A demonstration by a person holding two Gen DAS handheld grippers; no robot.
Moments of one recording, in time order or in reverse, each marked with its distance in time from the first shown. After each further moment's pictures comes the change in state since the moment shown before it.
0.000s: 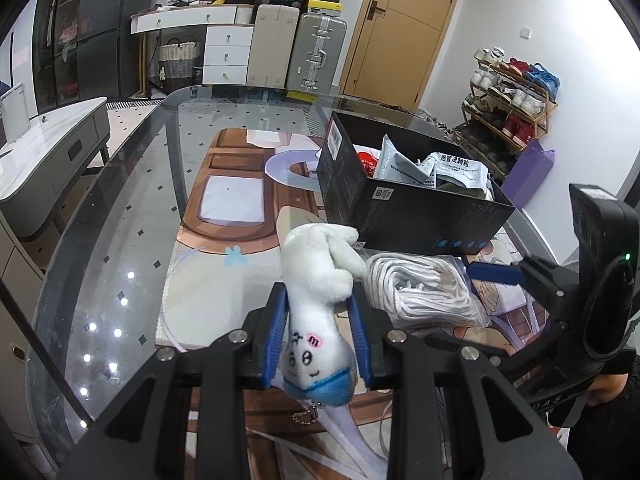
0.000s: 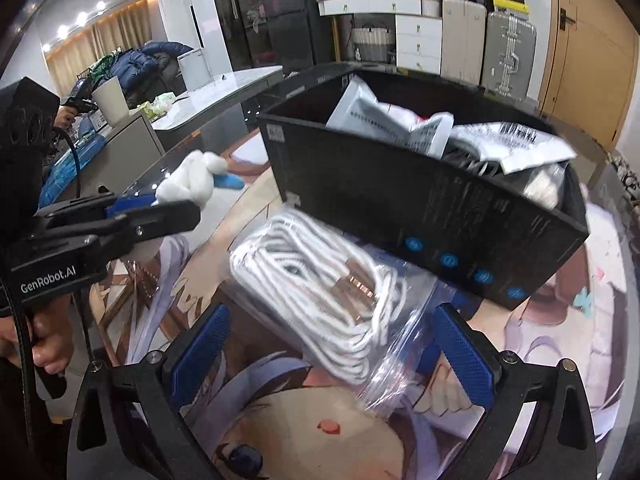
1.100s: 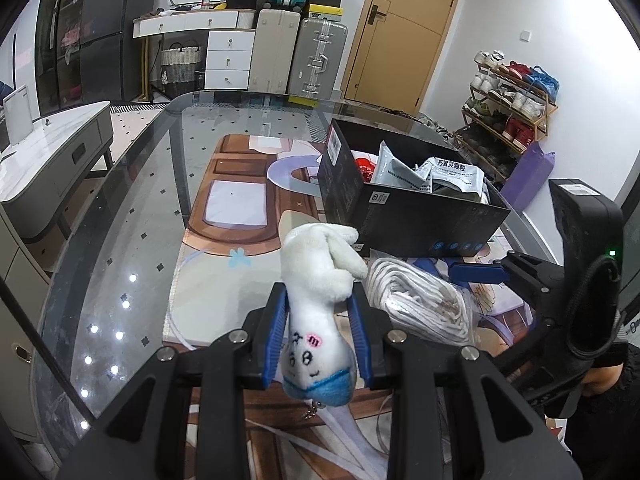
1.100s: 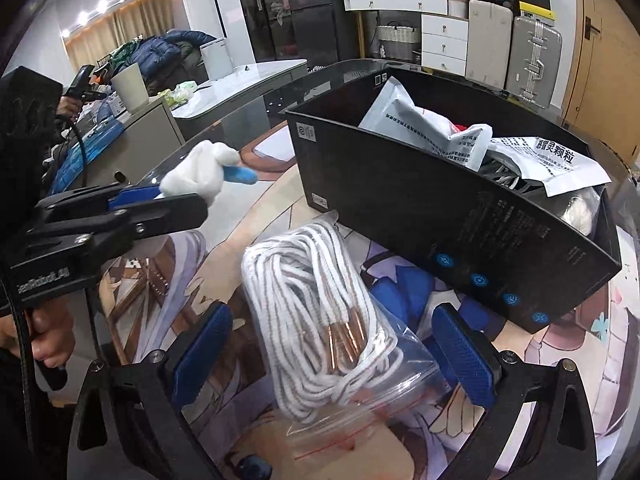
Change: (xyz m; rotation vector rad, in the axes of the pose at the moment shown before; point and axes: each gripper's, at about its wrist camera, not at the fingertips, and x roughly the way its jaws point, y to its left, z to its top) left arm -0.009 -0.003 -0.002 0.004 -0.019 0.007; right arm 0.018 0.007 0.002 -0.044 0.036 0.076
